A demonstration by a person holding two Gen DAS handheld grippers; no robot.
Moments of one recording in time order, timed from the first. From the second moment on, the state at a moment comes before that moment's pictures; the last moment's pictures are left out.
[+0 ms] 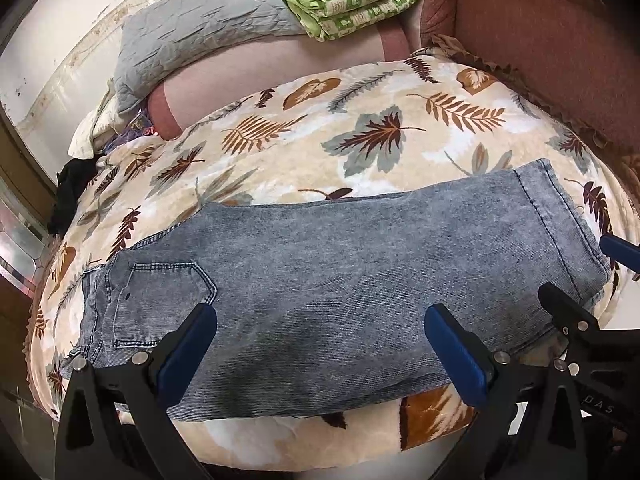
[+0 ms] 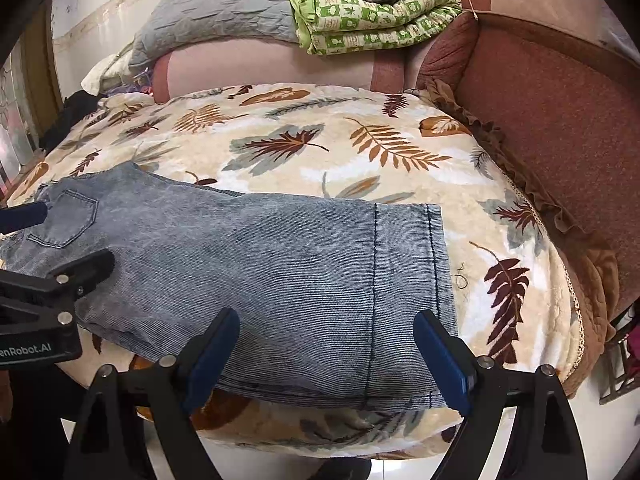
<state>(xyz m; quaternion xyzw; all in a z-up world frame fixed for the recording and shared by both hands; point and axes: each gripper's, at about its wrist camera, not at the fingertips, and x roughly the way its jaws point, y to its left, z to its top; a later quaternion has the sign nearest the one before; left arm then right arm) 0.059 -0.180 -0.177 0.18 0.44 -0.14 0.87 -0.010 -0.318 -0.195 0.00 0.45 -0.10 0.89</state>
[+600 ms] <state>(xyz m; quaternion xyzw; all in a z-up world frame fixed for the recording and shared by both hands) 0.059 -0.182 -0.182 0.19 0.45 -0.14 0.86 -0.010 -0.319 -0.196 -0.01 0.45 -0.11 0.89</state>
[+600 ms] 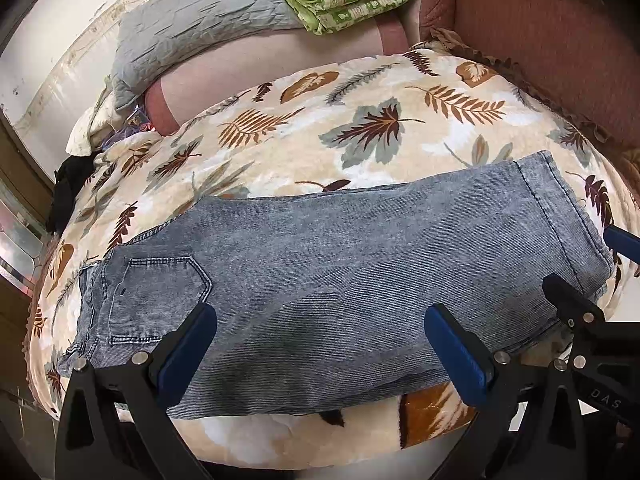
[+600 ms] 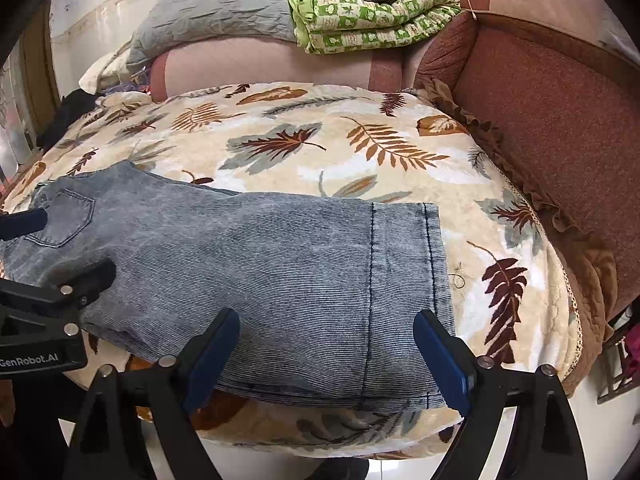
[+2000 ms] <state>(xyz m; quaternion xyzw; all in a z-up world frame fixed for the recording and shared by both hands) 0.058 -0.187 -0.178 0.20 0.44 -0.15 0.86 -0.008 -0.321 -0.199 -0.01 0.46 -0.12 0.88</state>
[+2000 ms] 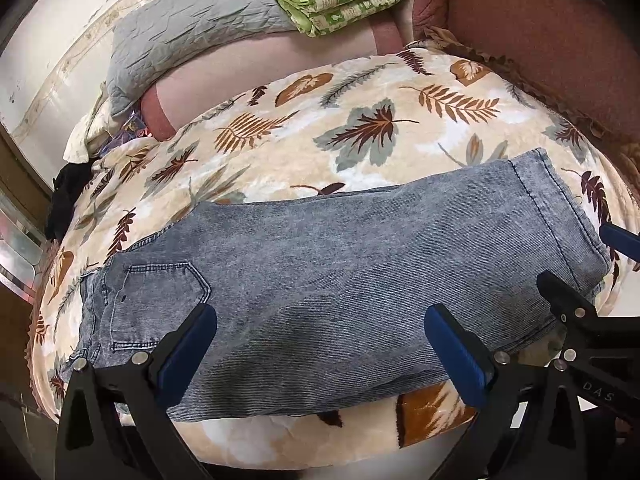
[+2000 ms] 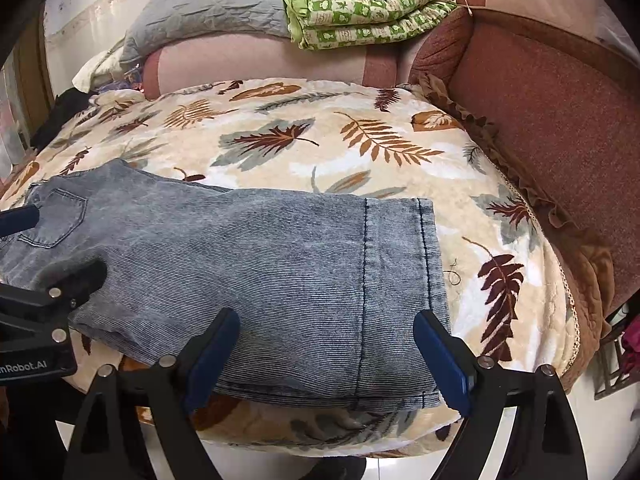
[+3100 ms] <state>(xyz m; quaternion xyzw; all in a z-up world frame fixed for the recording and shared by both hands) 0.057 -0.186 -0.190 0.19 0.46 -0.14 0.86 -0.008 -0.319 -0.199 -0.01 0.46 -0.12 0.88</state>
